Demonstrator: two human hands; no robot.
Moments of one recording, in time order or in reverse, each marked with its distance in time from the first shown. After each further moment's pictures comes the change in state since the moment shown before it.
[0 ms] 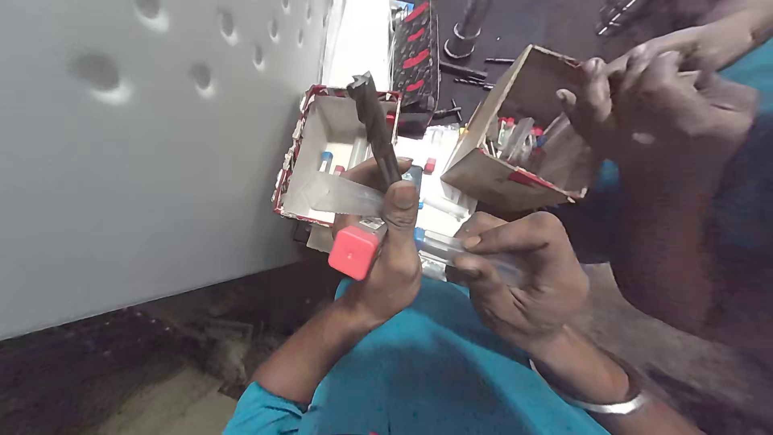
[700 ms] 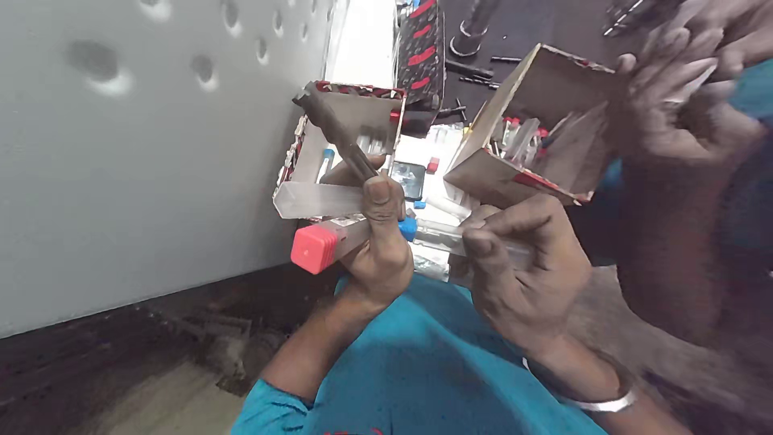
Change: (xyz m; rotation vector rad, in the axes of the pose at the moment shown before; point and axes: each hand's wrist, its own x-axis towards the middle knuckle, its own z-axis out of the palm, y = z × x) left_hand 0.011 -0.010 0.001 -0.071 0.129 0.173; right_hand 0.008 -0.004 0.009 -0.017 0.097 0.148
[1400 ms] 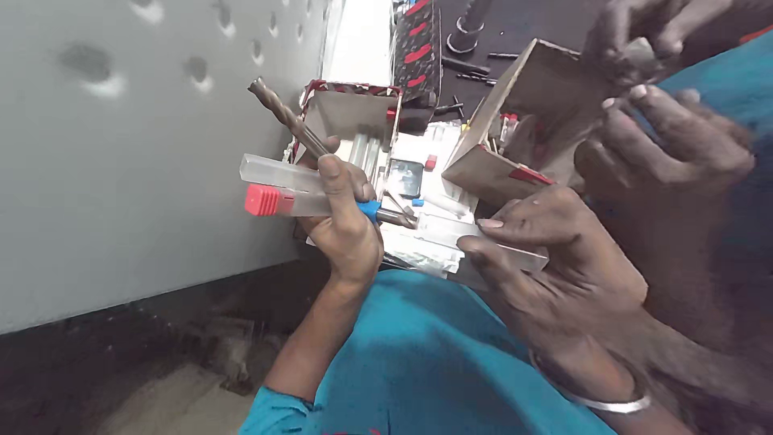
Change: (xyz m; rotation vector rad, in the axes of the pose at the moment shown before) left_hand 0.016 -0.002 -0.013 -0.035 0.100 -0.136; right_hand 0.001 0.001 -0.019 -0.166 0.047 -0.148
